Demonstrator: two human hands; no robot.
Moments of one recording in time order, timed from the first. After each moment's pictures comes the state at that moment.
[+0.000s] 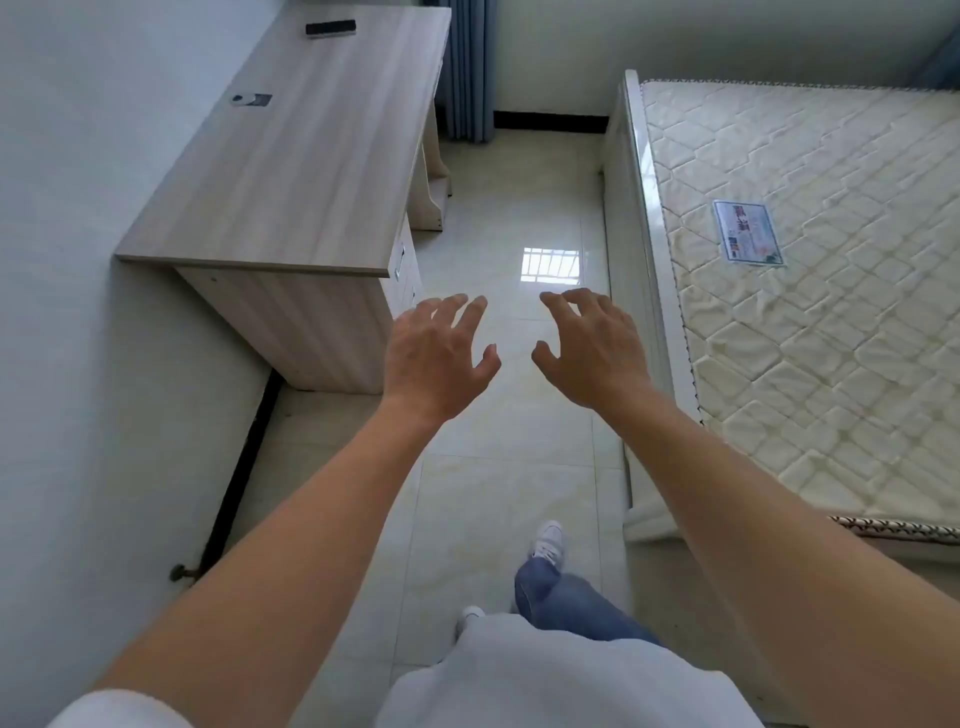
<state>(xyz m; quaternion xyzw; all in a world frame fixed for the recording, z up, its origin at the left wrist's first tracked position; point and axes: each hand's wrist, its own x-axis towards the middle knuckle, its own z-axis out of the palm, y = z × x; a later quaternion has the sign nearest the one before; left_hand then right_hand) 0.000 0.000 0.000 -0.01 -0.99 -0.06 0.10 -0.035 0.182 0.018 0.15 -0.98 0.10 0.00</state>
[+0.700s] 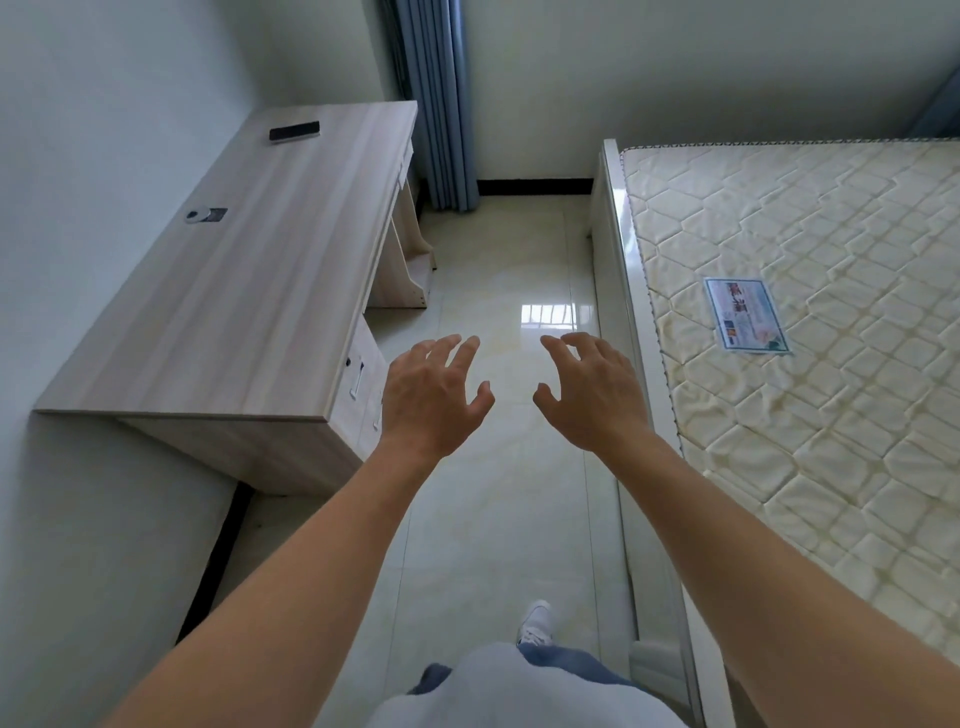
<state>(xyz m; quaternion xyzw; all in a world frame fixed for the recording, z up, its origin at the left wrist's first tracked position) -0.259 0.061 0.002 0.00 -1.00 -0.06 0.08 -0.286 0.254 0.011 0.14 -0.98 0.13 0.01</state>
